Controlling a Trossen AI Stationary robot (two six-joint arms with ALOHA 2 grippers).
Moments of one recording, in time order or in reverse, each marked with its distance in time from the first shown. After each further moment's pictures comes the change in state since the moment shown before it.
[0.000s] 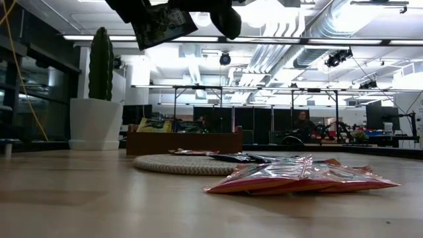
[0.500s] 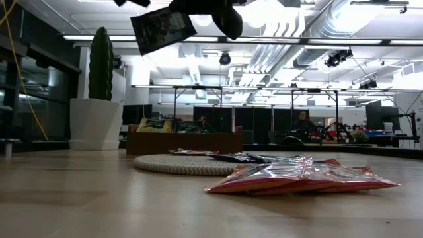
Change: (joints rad) left arm 0.000 -0.143 -0.001 -0.034 -0.141 0.026; right arm 0.007 0.000 0.000 -0.004 0.050 -0.002
